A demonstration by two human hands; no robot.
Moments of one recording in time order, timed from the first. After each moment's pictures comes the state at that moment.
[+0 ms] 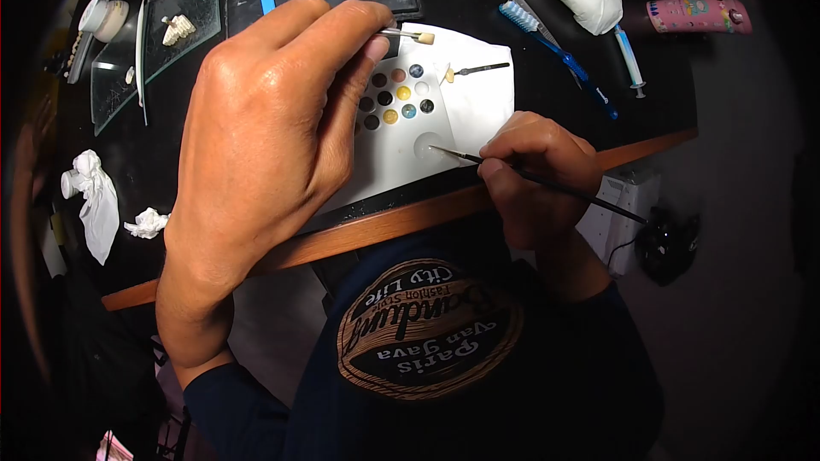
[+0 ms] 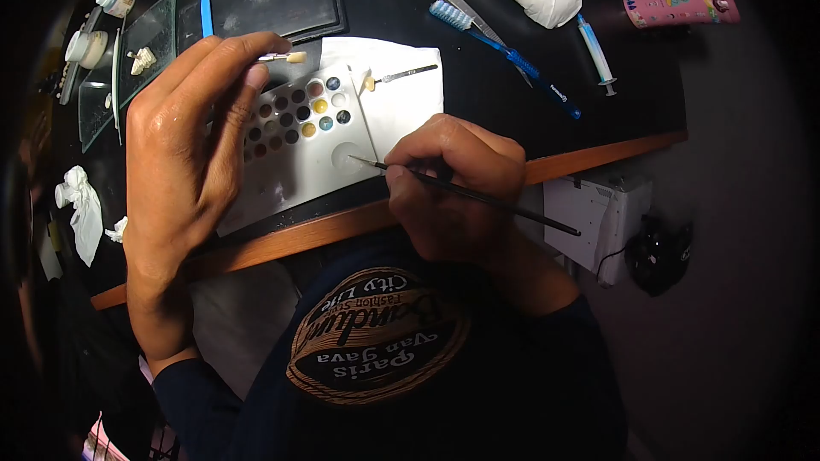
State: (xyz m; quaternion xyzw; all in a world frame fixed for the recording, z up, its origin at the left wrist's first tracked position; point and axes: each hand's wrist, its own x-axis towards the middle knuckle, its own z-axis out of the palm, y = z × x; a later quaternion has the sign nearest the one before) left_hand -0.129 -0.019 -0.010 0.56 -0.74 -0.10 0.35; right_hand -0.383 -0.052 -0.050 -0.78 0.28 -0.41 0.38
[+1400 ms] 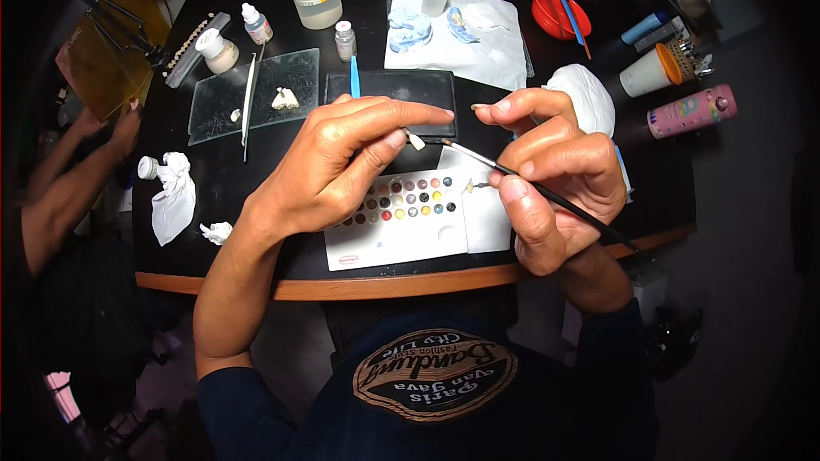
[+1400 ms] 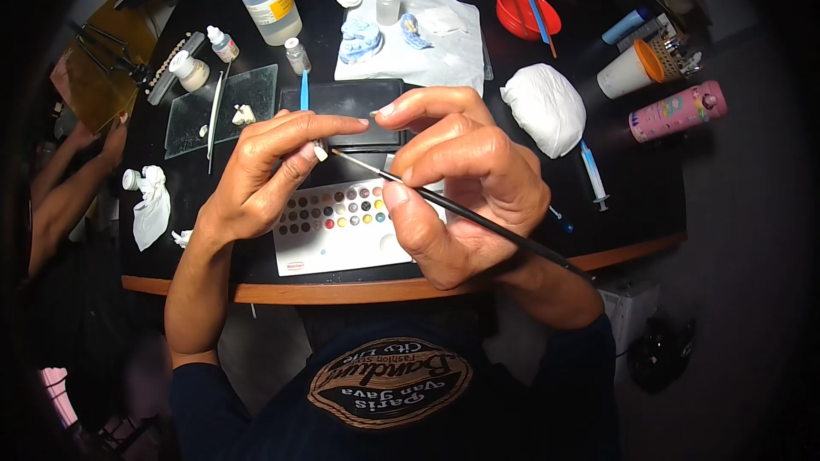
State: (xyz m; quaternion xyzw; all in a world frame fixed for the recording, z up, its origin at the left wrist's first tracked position) left_hand -0.093 -0.039 0.003 0.47 -0.75 -0.21 0.42; right_hand -0.326 -0.131 0.016 -0.79 -0.03 -0.48 0.38
